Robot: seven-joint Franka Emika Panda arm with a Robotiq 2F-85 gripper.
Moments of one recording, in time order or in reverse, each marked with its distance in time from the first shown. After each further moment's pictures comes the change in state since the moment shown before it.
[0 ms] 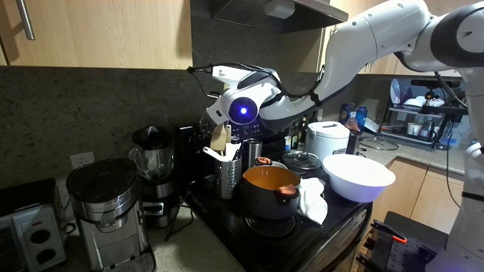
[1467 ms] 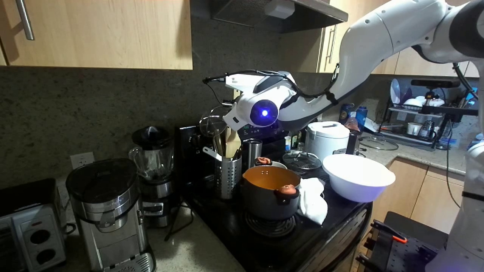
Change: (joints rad) arm -0.038 -0.109 -0.026 -0.178 -0.001 0.101 -0.018
